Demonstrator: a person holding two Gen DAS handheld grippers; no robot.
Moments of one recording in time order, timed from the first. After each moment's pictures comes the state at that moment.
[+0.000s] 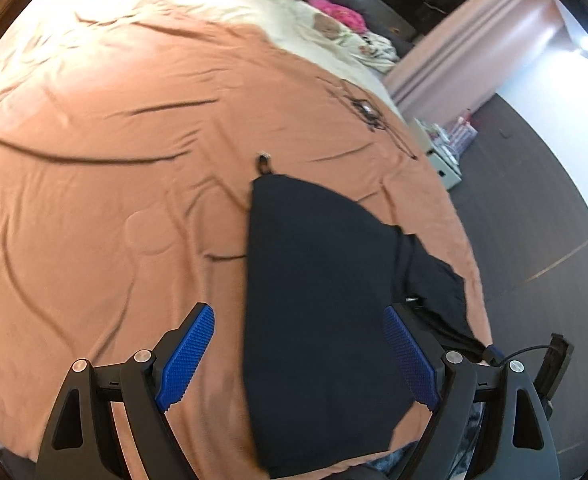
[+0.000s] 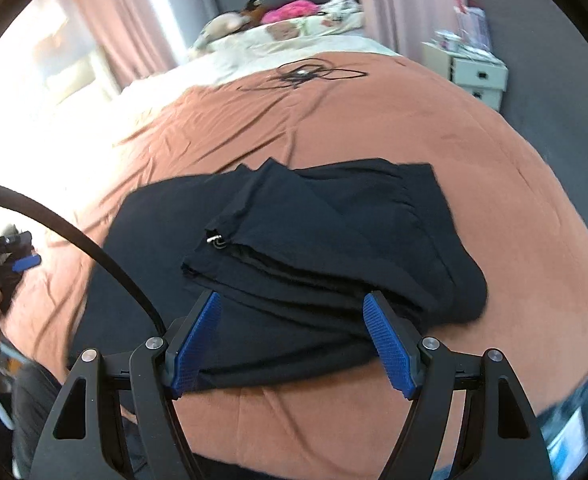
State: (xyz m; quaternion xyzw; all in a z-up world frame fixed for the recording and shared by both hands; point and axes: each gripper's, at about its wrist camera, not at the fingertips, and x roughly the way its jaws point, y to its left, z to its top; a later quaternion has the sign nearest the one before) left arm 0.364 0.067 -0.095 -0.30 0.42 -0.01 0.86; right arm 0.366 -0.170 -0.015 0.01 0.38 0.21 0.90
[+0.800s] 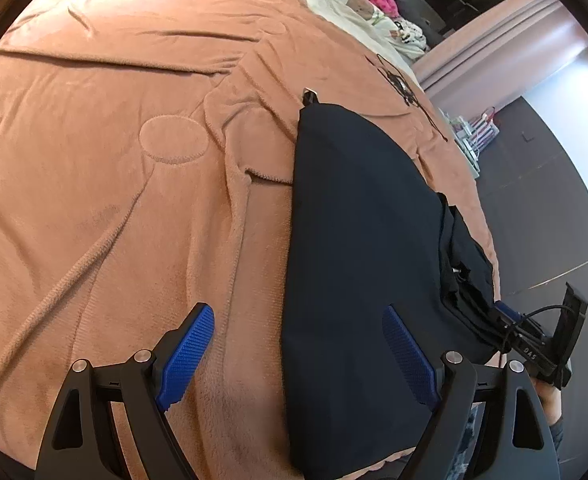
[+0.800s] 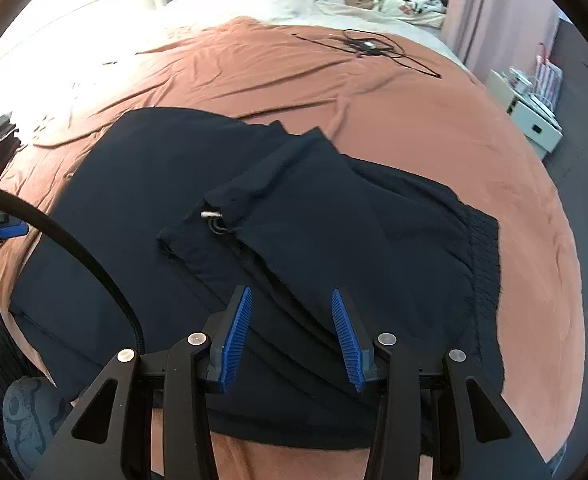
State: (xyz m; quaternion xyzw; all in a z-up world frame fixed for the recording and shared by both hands) left arm 0.354 0.062 -0.172 -0.34 0.45 0.00 0.83; right arm 0.422 -0.094 -0.030 -0.15 0.41 0.25 0.86
